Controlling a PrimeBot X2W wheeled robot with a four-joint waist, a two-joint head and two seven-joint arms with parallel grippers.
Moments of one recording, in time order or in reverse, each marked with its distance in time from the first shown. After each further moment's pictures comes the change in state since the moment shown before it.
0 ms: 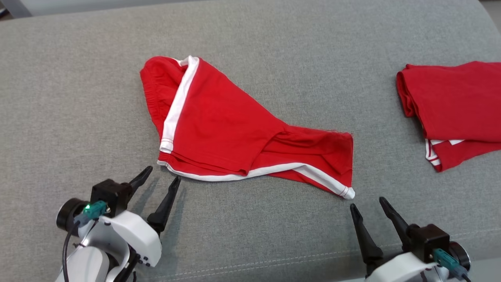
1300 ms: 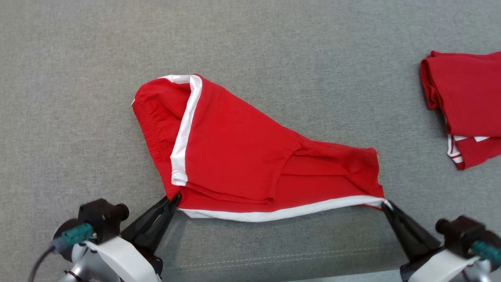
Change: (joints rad) left arm 0.212 0.097 -0.005 -0.436 -0.161 0.093 0.208; right arm 0.074 -0.224 0.071 -0.244 0.131 0.000 0.173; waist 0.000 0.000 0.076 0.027
